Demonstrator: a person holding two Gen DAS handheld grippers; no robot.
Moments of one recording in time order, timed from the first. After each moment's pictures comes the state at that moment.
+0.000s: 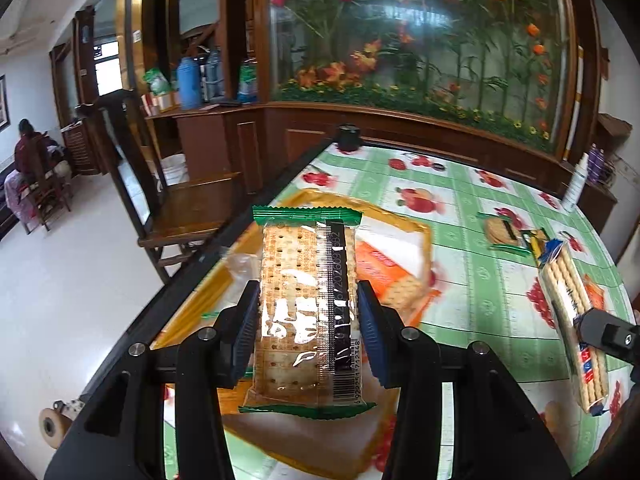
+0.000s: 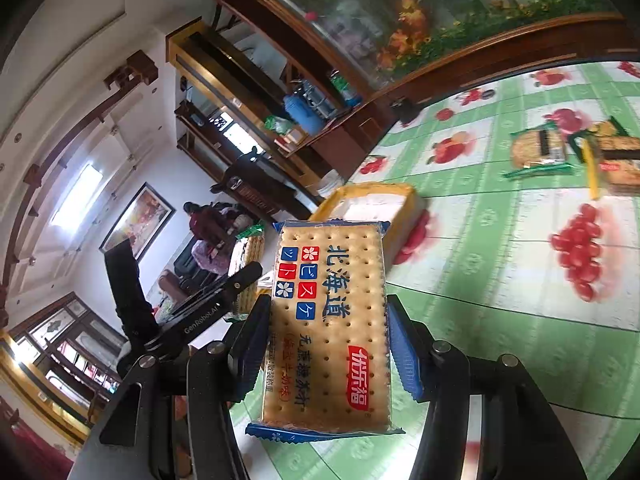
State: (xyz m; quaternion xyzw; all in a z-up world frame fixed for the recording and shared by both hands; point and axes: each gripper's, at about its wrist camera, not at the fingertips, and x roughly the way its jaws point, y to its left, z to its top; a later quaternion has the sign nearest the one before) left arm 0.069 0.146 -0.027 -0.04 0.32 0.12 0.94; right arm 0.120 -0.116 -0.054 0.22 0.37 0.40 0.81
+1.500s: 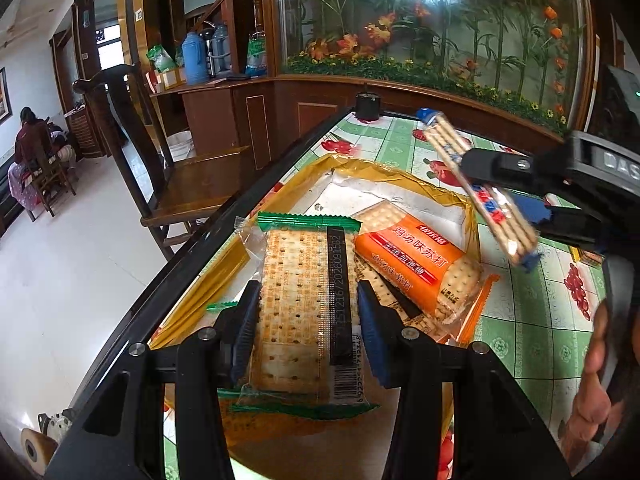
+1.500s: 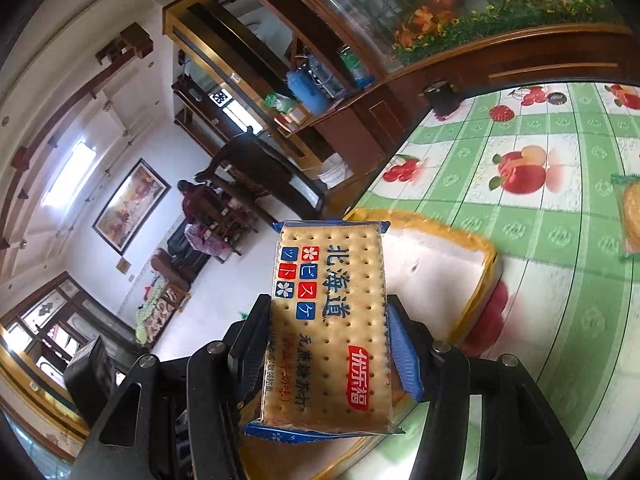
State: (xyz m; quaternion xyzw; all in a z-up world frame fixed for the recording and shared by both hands) left arm 0.093 0.167 -0.060 -0.04 0.36 0.13 0.92; right arm 0.216 -0.005 -0.058 0.18 0.40 0.41 0.80
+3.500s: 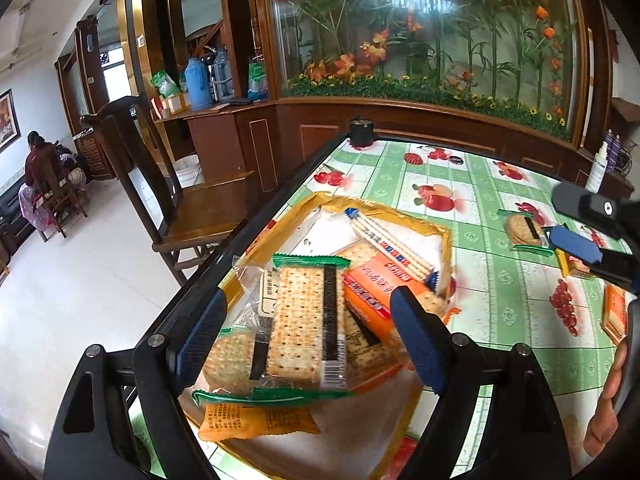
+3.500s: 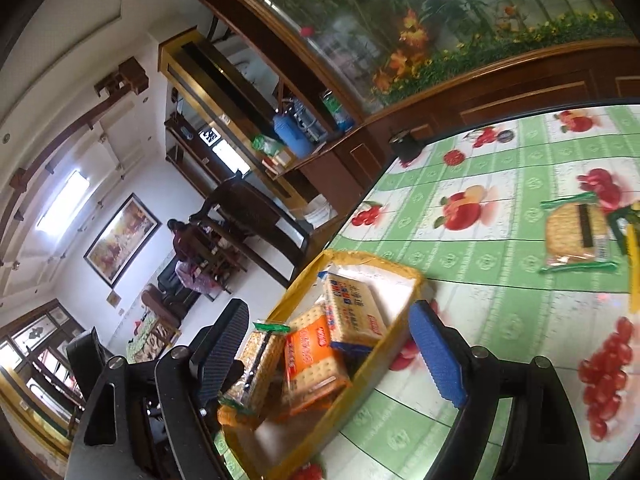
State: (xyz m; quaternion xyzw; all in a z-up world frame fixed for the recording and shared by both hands) left arm 0.093 0.137 -0.024 0.00 0.33 0.14 0.93; right arm 0.189 -0.089 -0.032 0.22 0.34 0.37 0.83
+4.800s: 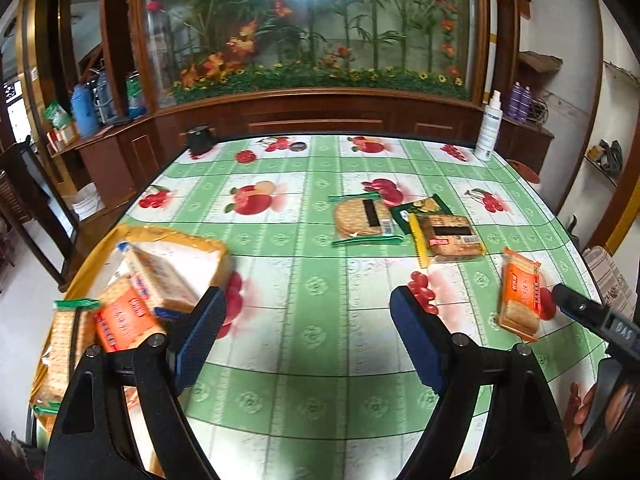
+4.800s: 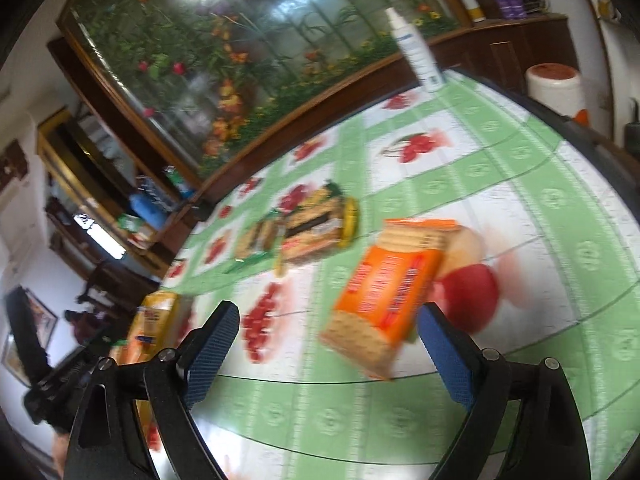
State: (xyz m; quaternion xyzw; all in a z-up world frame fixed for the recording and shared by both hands) left arm 0.142 -0.030 -0.023 0.03 0.36 -0.03 0.93; right arm 0.128 -0.348 -0.093 0.27 0.35 0.09 0.89
